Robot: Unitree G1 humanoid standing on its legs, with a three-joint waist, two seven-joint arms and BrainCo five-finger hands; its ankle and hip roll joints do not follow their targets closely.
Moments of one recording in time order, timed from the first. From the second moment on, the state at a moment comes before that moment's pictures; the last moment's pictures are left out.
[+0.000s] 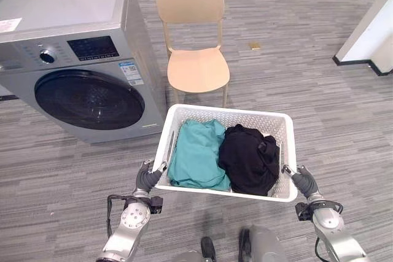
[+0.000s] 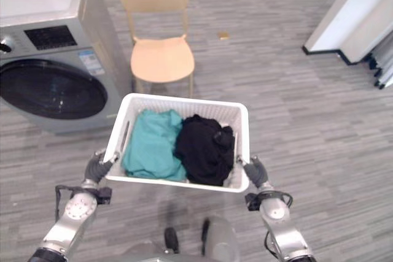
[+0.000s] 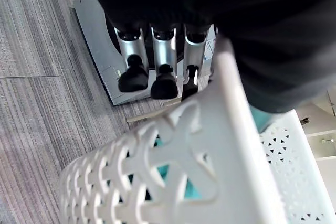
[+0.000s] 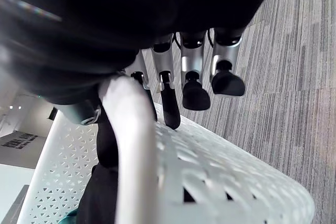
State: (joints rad) left arm 0.11 0.42 -0.19 0.18 -0.16 -0.05 0.17; right arm 0.15 -0.40 0.16 0.10 0.04 0.00 -0.13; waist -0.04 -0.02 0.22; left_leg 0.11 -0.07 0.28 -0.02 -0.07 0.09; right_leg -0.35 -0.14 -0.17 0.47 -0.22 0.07
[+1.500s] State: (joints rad) left arm 0.10 0.42 -0.21 0.21 -0.18 -0.04 0.15; right arm 0.16 -0.38 0.16 0.14 0.02 0.00 -0.13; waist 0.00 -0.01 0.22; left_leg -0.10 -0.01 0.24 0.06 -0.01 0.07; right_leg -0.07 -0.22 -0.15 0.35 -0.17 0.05
